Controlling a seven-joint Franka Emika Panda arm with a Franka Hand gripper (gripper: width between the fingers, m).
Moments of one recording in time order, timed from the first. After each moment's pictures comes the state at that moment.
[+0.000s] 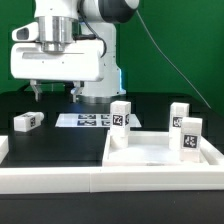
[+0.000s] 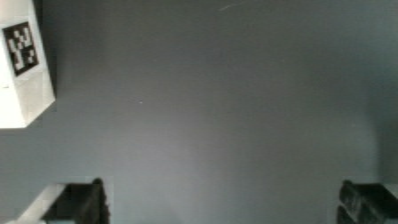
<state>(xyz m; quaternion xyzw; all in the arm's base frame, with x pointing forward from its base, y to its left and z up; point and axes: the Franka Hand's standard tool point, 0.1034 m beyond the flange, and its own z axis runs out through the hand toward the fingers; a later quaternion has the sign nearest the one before) 0.409 -0.117 0.072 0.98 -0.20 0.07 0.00</state>
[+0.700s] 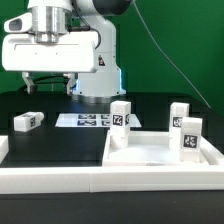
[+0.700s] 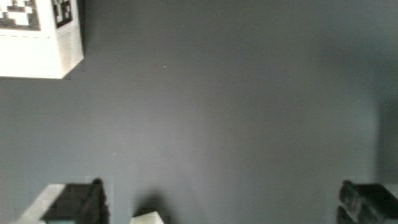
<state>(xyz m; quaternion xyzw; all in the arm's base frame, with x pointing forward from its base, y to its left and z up) 0.411 -0.132 0.089 0.98 -0.17 0.09 0.00</state>
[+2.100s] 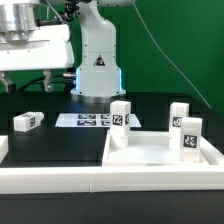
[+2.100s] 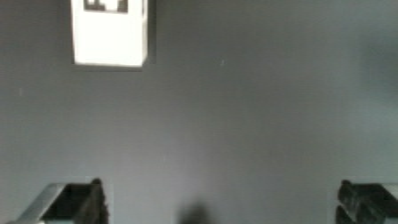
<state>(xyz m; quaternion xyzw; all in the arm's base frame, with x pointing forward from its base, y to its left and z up) 0.413 -0.178 0.092 0.98 -0.17 -0.02 -0.05</state>
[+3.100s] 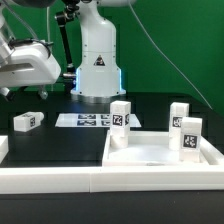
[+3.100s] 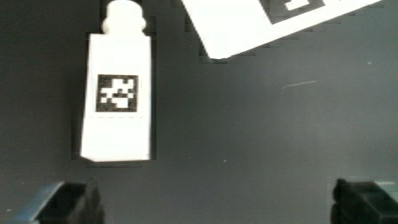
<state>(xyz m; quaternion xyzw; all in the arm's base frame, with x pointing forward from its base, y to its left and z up) 0.408 -0.184 0.074 0.94 -0.19 -0.26 -0.13</state>
